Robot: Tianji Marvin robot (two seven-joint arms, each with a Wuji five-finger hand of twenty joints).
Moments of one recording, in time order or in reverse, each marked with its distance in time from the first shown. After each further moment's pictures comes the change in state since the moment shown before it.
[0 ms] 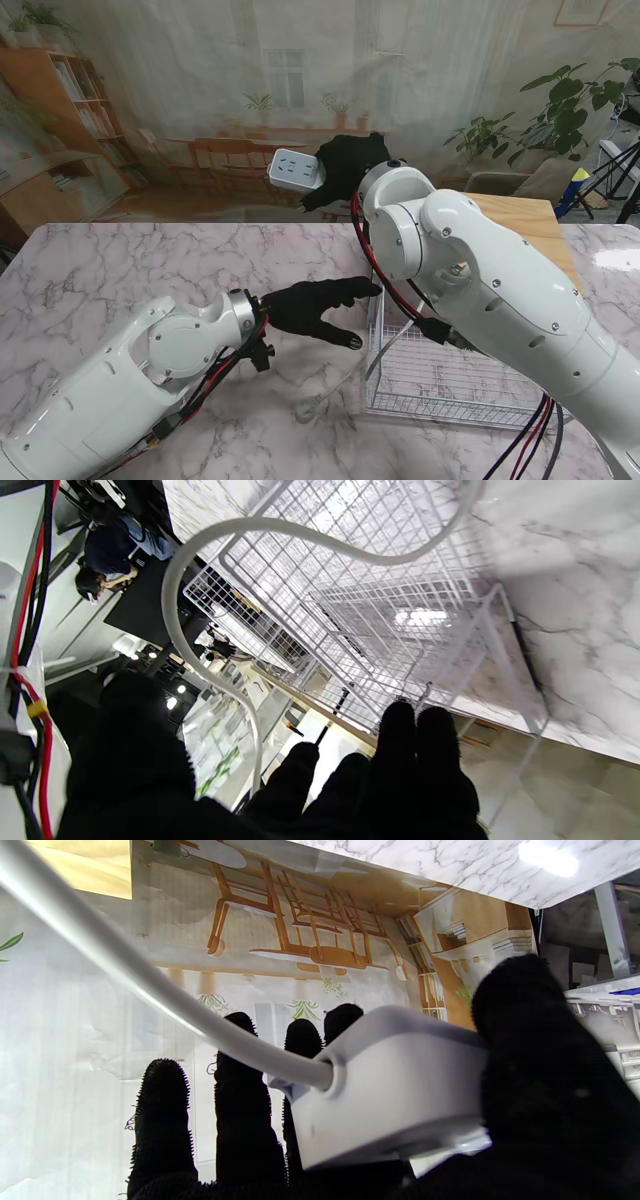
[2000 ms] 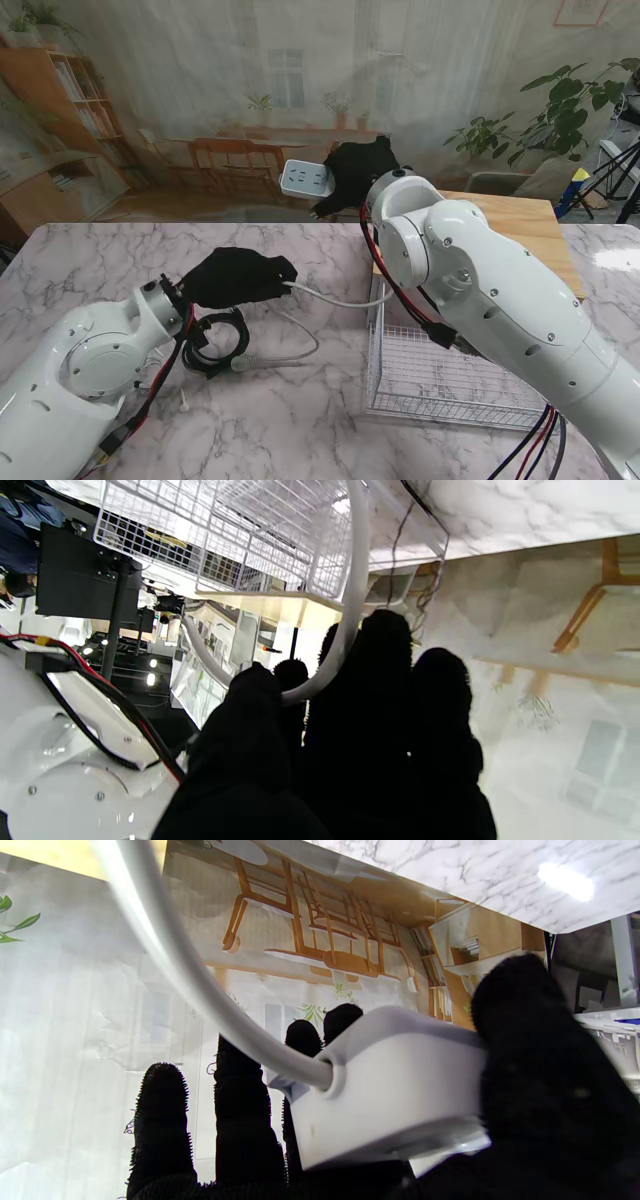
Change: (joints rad) left arm 0.275 -0.019 -0.434 -0.144 0.369 -0.250 0.199; right arm -0.053 0.000 0.041 0.030 -0.102 -0.101 -0.007; left_hand 0.540 0.020 0.008 -0.011 0.319 -0.150 0.702 0.654 0.760 -0.134 0.595 0.446 0.659 -0.120 0.561 0.352 0.480 0.007 0.516 0.195; right_hand 0.000 0.000 0.000 0.000 0.000 0.000 0.000 0.000 -0.010 -0.001 0.000 0.013 0.000 -0.001 0.000 0.000 -0.023 -0.002 -0.034 0.000
